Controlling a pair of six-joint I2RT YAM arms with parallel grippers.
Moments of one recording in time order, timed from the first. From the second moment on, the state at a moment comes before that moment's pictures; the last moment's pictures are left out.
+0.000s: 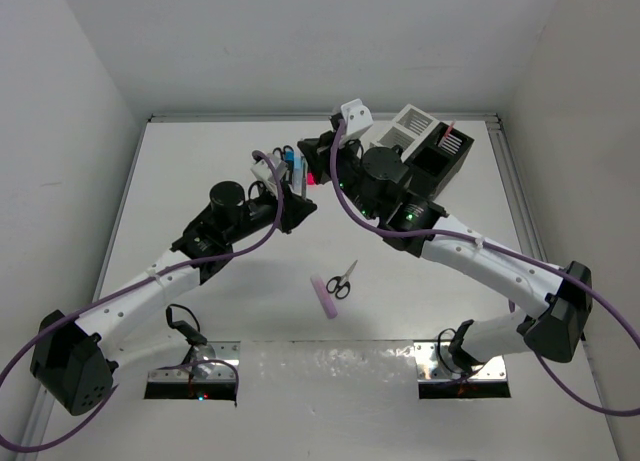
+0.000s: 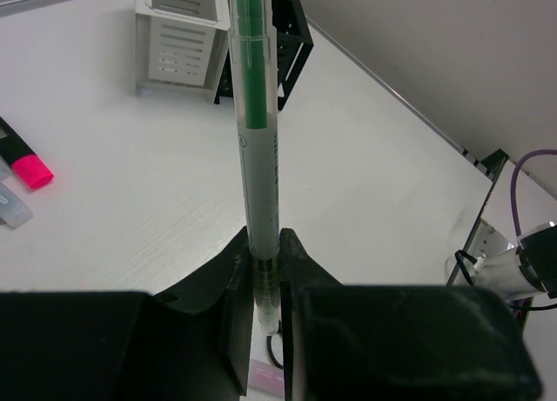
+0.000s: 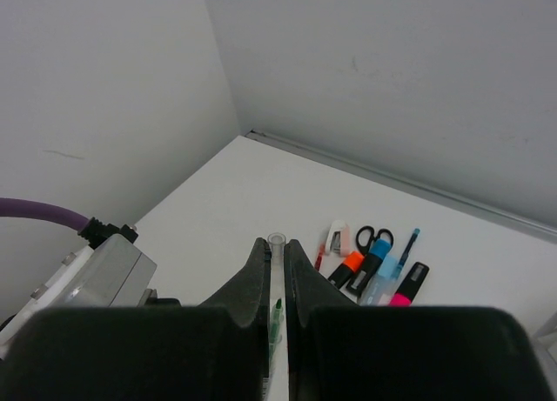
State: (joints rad) left arm -0.60 1.05 0.75 0.16 0.30 -0.29; right arm 0.91 1.38 1.24 0.23 0.31 0.10
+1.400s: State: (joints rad) left arm -0.57 1.05 0.73 0.17 0.36 -0.24; right arm 0.91 1.27 0.96 0.47 0.29 0.21
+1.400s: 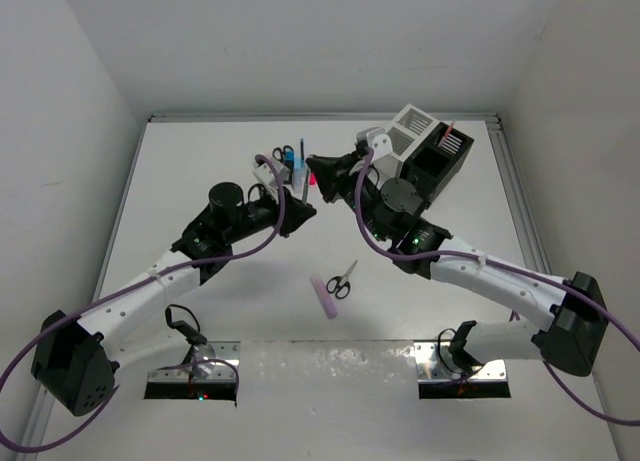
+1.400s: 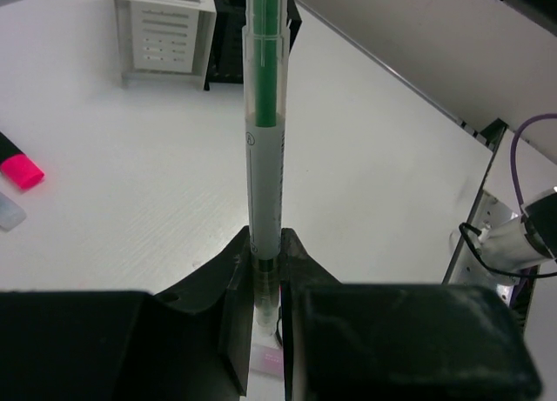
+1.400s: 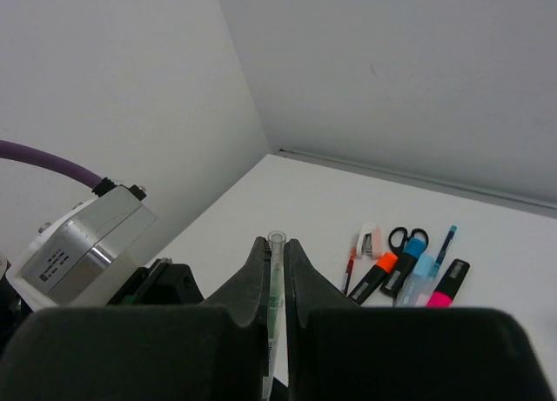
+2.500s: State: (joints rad) left arm -0.54 1.06 0.69 0.06 0.39 -0.05; right arm 0.97 1.35 0.71 0.82 0.37 0.31
